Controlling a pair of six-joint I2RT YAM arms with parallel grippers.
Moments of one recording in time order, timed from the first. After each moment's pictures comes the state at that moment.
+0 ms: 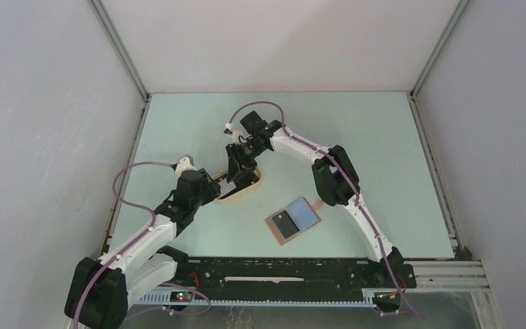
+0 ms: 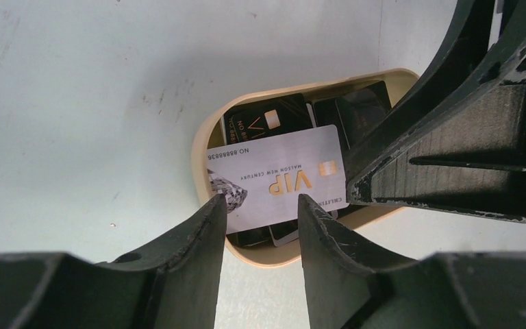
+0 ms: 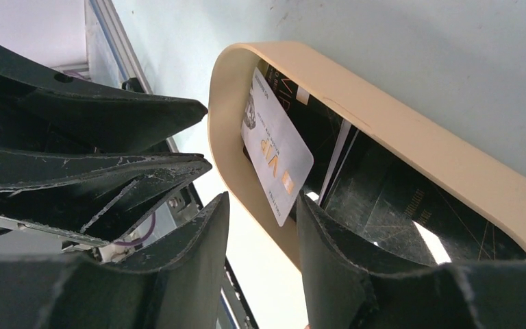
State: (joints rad) left arm -0.36 0.93 0.38 -0.09 -0.23 -0.73; right arm 0.74 2.49 2.18 -0.73 -0.82 0.30
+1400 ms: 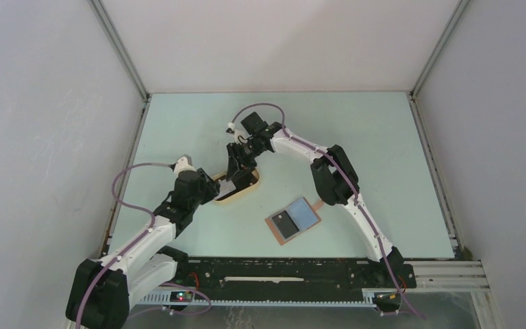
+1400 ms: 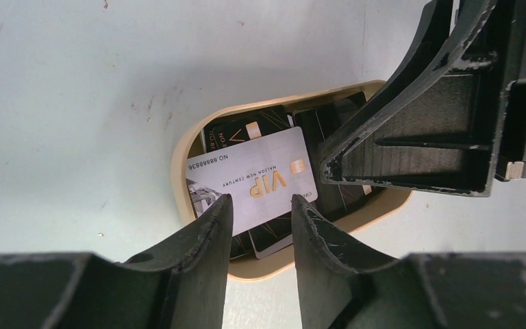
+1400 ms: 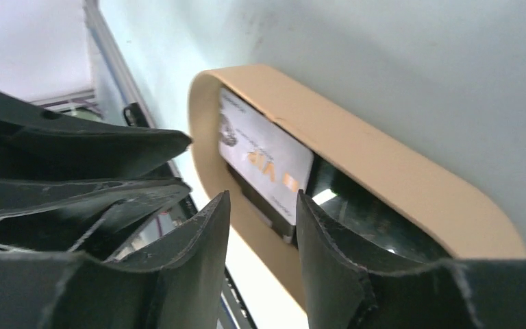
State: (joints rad) left arm -0.34 0.92 0.35 -0.03 -0.18 -0.74; right arm 0.73 2.51 2.15 -0.64 -0.83 0.42
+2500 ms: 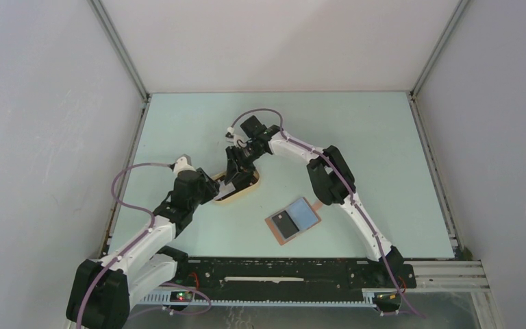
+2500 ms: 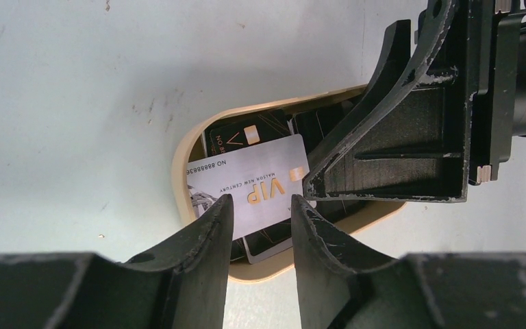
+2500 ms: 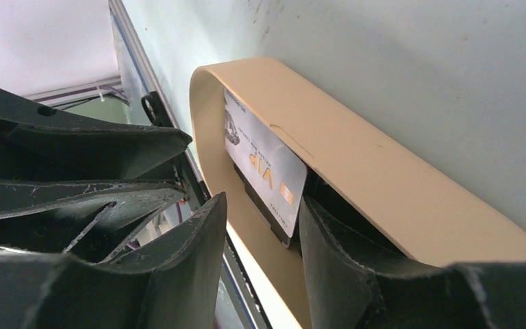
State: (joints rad) left arm -0.33 0.92 0.35 -0.03 -0.17 -0.74; right arm 0.73 2.57 2.18 -0.65 -0.89 0.44
